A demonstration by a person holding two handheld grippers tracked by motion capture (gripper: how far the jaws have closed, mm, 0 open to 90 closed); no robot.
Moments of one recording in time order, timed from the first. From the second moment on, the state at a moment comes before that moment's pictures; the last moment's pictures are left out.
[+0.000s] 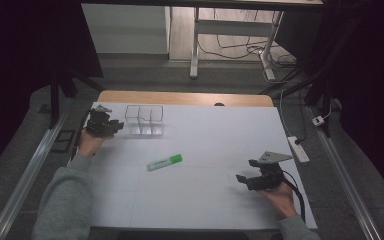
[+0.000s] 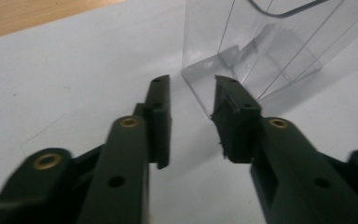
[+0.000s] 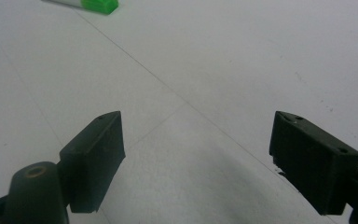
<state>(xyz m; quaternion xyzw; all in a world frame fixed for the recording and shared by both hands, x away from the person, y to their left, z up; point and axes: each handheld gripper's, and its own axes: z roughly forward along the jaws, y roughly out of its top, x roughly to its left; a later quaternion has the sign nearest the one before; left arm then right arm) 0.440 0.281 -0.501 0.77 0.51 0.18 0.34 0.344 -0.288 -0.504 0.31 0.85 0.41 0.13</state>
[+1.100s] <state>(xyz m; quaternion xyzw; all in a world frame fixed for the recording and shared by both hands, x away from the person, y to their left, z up) 0.470 0.273 -0.505 0.78 0.50 0.16 0.35 0.344 -0.288 -0.505 0.32 0.85 0.40 0.13</state>
